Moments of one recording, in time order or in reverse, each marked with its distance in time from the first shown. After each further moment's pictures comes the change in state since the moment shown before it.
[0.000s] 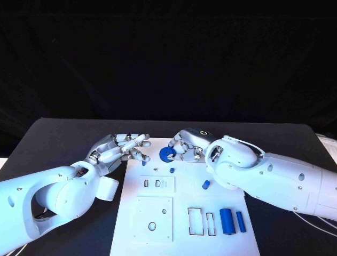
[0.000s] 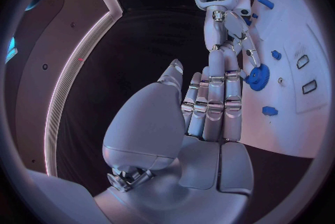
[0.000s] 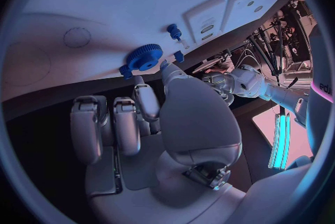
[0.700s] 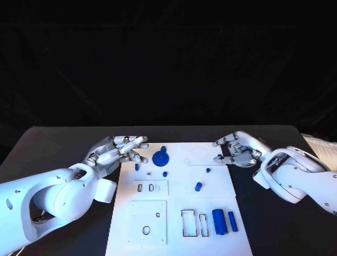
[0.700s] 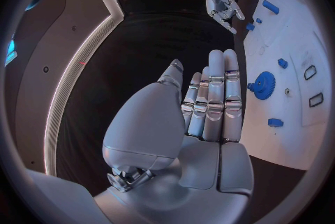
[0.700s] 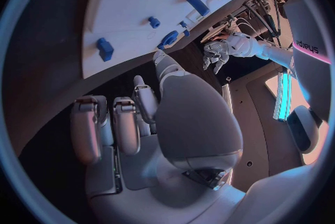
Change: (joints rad) left arm -0.001 -0.002 -0.001 -0.010 0.000 0.002 0.000; left_hand 0.000 0.000 0.003 -0.003 0.000 0.000 0.000 0.000 0.000 0.000 0.000 0.000 0.000 0.000 0.000 0.000 0.000 0.000 0.000 0.000 0.000 0.000; right arm -0.052 -0.368 0.009 0.097 0.398 -0.104 0.281; right_hand 0.121 -0.041 -0.011 -0.105 0.043 -0.007 0.000 -0.006 -0.006 0.000 0.000 0.026 0.004 0.000 0.000 0.004 0.000 0.000 0.000 0.000 0.004 0.001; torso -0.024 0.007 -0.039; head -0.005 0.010
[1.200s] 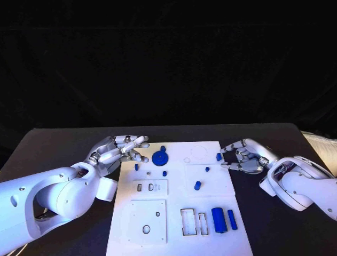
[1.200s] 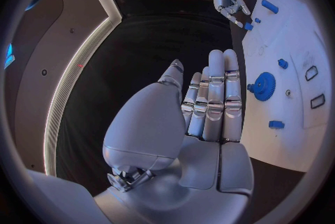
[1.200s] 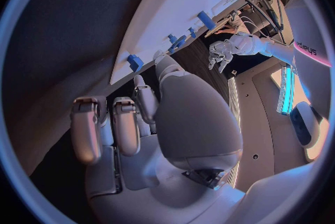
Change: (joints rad) left arm -0.004 0.007 -0.004 -0.018 0.000 0.003 0.000; left_hand 0.004 0.004 0.000 0.000 0.000 0.000 0.000 0.000 0.000 0.000 0.000 0.000 0.000 0.000 0.000 0.000 0.001 0.000 0.000 0.000 0.000 0.000; right arm -0.063 -0.002 0.000 -0.074 0.062 -0.018 0.068; right_hand 0.003 0.004 -0.006 -0.006 0.000 0.018 -0.004 0.006 0.003 0.004 -0.004 0.000 0.000 0.000 0.000 0.000 0.000 0.000 0.000 0.000 0.000 0.000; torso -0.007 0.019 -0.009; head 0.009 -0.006
